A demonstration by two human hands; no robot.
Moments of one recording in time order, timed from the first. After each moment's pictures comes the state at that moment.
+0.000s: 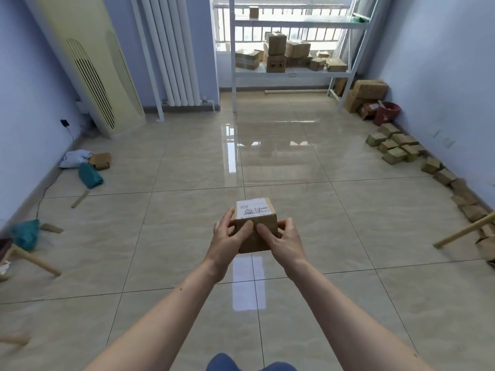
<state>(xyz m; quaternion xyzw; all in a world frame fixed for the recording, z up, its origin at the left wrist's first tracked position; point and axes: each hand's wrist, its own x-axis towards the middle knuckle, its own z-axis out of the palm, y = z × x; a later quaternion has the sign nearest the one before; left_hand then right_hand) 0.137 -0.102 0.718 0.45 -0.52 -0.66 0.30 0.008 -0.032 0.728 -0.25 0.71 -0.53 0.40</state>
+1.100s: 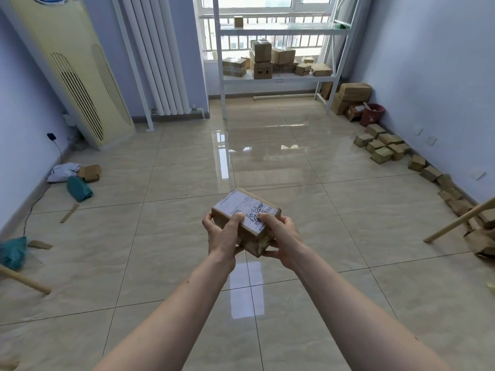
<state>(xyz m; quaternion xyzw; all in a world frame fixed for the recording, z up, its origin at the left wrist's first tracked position) 0.096 -0.100 0.750 0.53 -0.34 -0.69 0.34 -0.023 -0.040 0.751 -0.11 0.65 -0.55 0.52</state>
